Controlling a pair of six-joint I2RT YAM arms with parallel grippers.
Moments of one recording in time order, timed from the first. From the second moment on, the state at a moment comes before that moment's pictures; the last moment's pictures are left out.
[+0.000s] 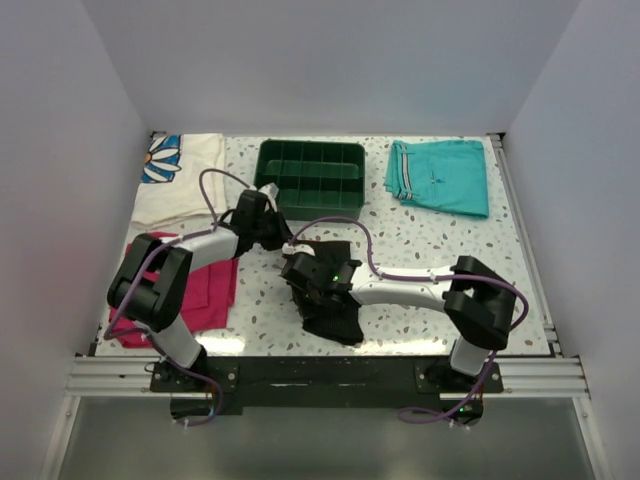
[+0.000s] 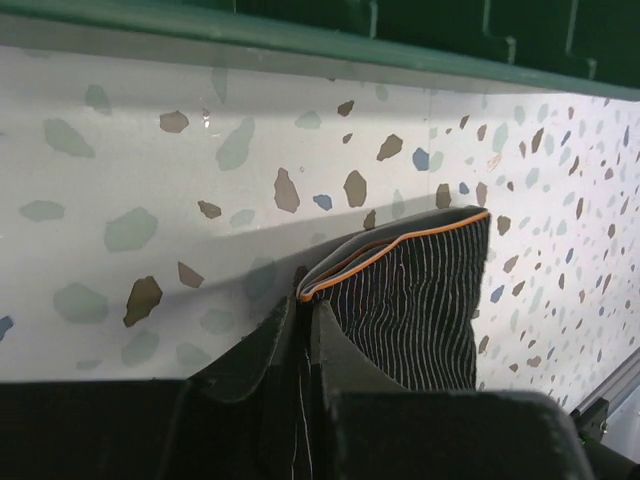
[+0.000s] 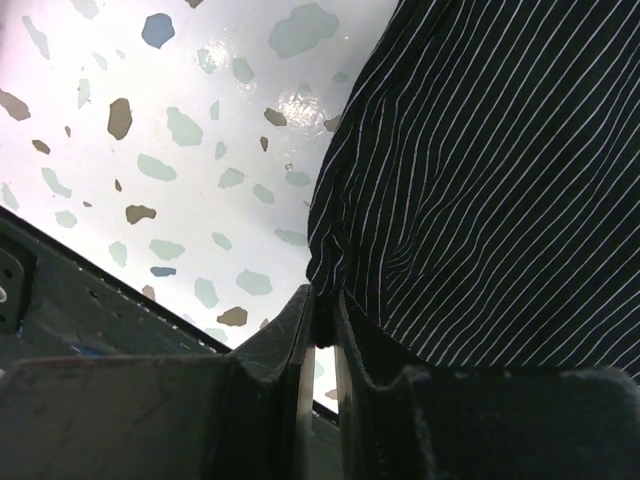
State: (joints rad) left arm -0.39 1.69 0.87 0.03 0.27 -0.64; right arm 1.16 1.73 1.14 -0.46 0.11 0.68
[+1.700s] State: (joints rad) left arm -0.57 1.78 1.19 -0.23 0.11 -0.70; right arm 0.99 1.45 0.77 -0.28 0.02 0.89
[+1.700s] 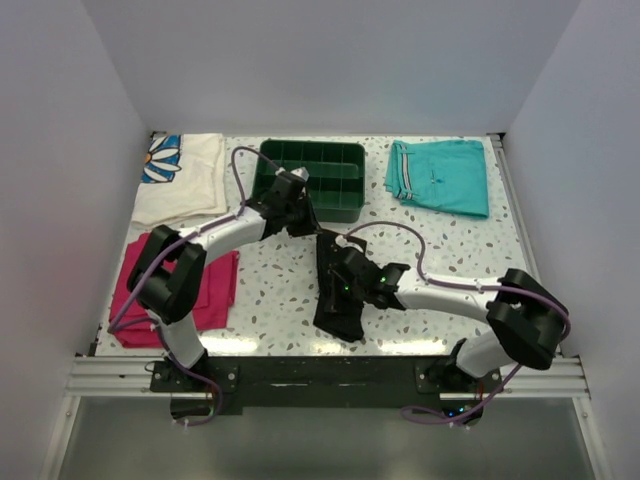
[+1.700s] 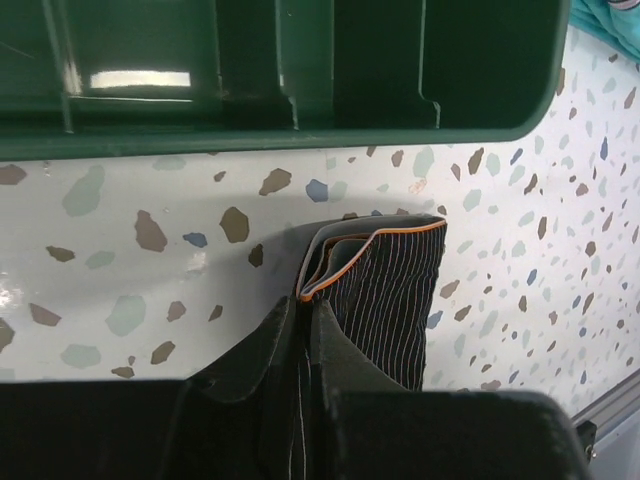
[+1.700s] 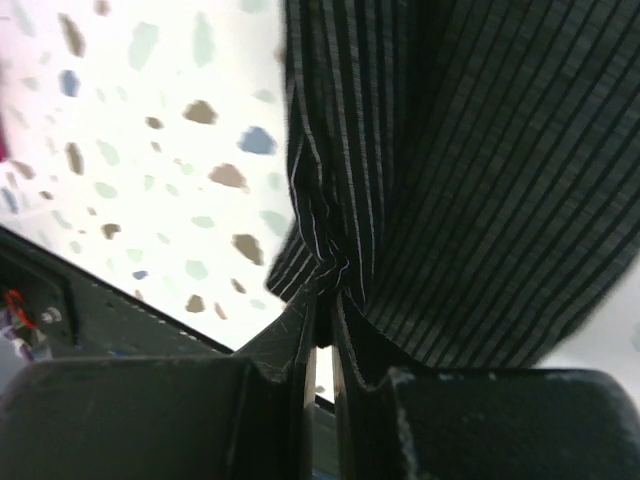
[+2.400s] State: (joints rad) left arm -0.42 1.63 1.09 -0.31 0.06 -0.70; right arm 1.05 1.66 1.03 -0.20 -0.16 0.77
